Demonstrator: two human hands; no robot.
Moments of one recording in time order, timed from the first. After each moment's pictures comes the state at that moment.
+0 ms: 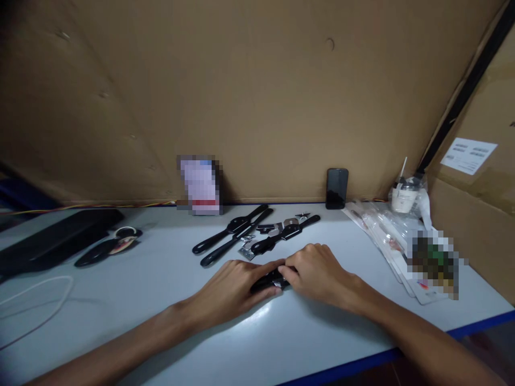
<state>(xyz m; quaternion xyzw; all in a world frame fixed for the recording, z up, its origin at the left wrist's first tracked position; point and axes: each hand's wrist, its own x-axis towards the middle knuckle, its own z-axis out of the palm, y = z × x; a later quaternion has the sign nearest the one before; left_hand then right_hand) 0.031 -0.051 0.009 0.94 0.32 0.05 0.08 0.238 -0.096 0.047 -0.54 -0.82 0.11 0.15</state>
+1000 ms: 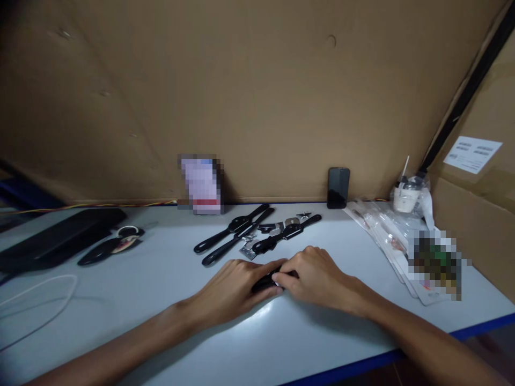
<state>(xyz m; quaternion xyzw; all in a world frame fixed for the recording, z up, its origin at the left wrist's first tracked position) 0.031 -0.050 0.008 0.94 0.31 0.06 0.09 0.236 -0.098 0.045 -0.52 -0.82 0.17 0.17</state>
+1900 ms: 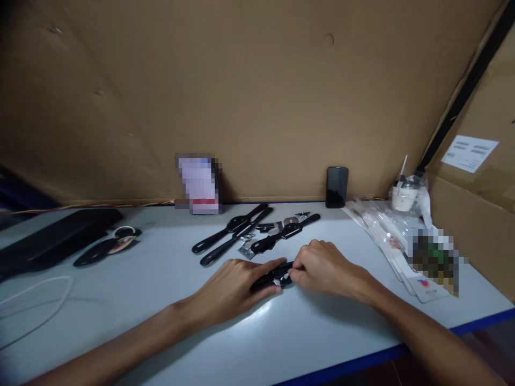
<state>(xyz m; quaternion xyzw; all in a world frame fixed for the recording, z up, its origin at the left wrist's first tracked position) 0.031 -0.051 0.008 0.94 0.32 0.05 0.07 0.252 -0.094 0.060 -0.53 -0.82 0.19 0.11</state>
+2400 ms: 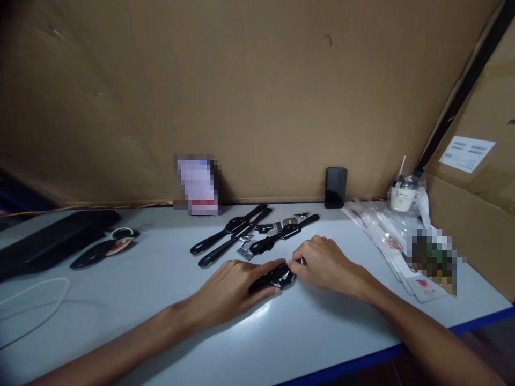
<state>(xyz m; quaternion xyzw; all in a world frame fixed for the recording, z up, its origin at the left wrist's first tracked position) 0.029 -0.050 0.005 0.94 0.31 0.08 0.06 0.249 -0.091 0.064 -0.56 -0.81 0.15 0.12</state>
